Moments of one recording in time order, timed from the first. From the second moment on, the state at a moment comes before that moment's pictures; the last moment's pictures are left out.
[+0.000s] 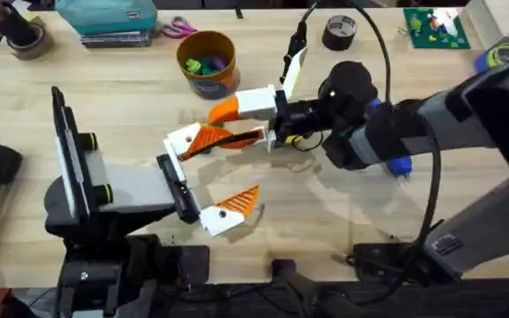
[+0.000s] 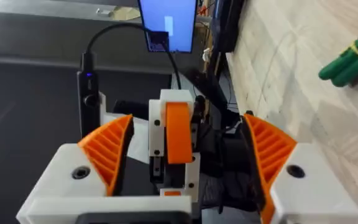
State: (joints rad) left arm 0.06 0.01 0.01 -0.13 1.17 0.11; right arm 0.58 1.85 0.60 1.31 -1.12 1.53
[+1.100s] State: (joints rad) left arm 0.06 0.01 0.01 -0.13 1.17 0.11; right arm 0.31 1.80 0.60 1.29 -1.21 1.52
